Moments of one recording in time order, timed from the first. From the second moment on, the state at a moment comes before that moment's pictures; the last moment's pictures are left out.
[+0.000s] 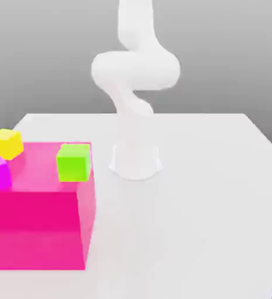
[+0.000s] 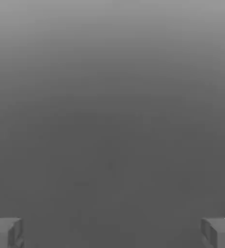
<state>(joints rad) 0.05 -0.71 -0.01 -2.28 0.01 2.32 0.73</state>
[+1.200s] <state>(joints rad) 0.42 0.60 0.08 -2.01 -0.09 2.61 -0.12</state>
